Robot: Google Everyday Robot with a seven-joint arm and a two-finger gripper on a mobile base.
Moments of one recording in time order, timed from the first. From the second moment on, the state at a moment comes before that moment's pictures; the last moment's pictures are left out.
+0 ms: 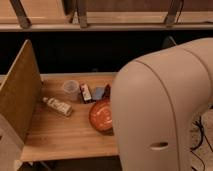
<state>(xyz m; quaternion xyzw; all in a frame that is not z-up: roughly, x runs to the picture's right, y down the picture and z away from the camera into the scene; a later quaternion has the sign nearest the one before) 0.073 0.127 0.835 -0.12 -0.03 0.75 0.65</state>
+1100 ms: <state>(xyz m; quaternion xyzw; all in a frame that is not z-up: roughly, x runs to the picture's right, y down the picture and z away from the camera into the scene) 0.030 0.169 0.832 -0.22 -0.05 0.77 0.59</state>
